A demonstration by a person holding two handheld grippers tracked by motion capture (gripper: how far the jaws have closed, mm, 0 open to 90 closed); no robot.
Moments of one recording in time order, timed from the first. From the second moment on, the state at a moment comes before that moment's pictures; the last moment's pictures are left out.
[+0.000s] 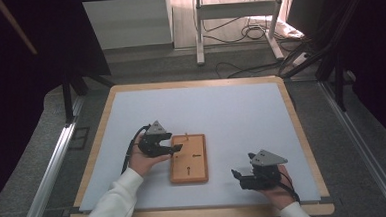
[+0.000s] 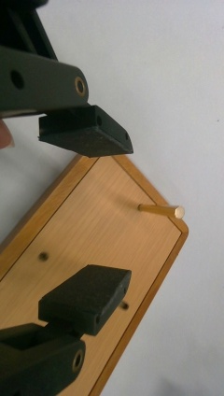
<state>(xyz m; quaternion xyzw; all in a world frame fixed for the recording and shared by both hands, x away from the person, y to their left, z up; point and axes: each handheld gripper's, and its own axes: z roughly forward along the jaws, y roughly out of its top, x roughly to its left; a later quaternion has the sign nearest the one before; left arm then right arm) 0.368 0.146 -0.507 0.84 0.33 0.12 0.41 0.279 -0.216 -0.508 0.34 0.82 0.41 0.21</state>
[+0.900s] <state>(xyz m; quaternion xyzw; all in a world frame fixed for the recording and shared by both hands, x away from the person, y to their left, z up) 0.400 0.114 -0.517 0.85 0.31 0.11 0.41 0.277 -0.218 -0.510 0.33 0.82 0.40 0.21</state>
